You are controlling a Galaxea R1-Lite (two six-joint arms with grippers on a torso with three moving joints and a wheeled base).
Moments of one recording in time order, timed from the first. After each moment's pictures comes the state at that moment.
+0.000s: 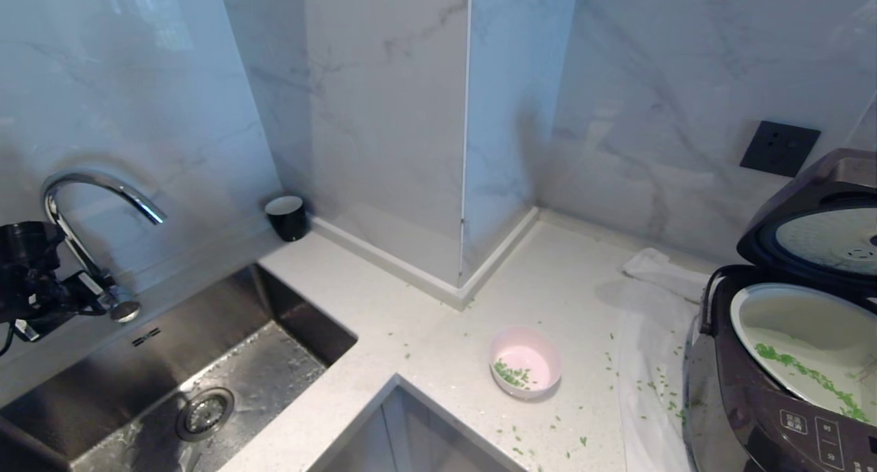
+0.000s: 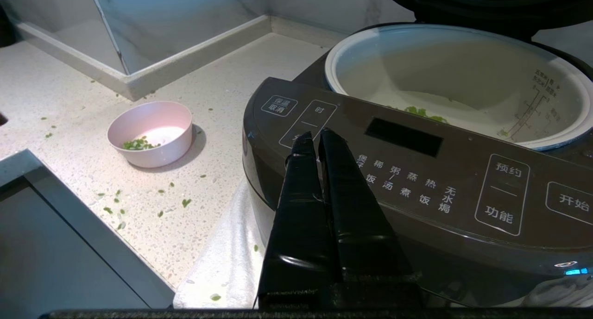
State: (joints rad) left arm 0.53 2.24 -1.31 -0.28 0.24 -0.42; right arm 0.00 0.00 0.00 0.00 0.00 -0.01
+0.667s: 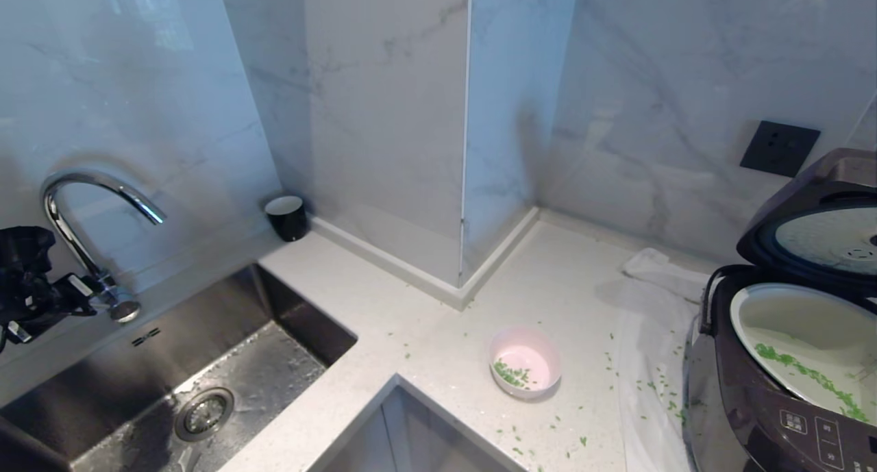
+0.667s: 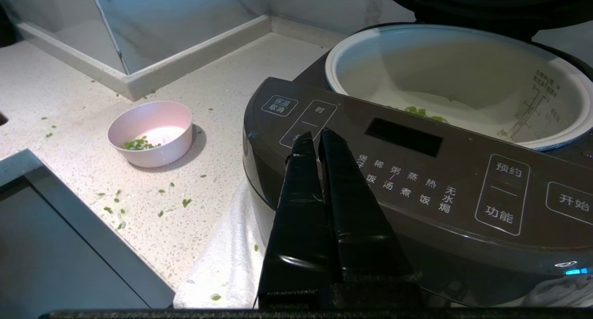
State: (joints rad) left arm 0.58 2.32 -1.42 -0.27 0.24 -0.42; right arm 0.00 0.00 0.00 0.00 0.00 -0.01
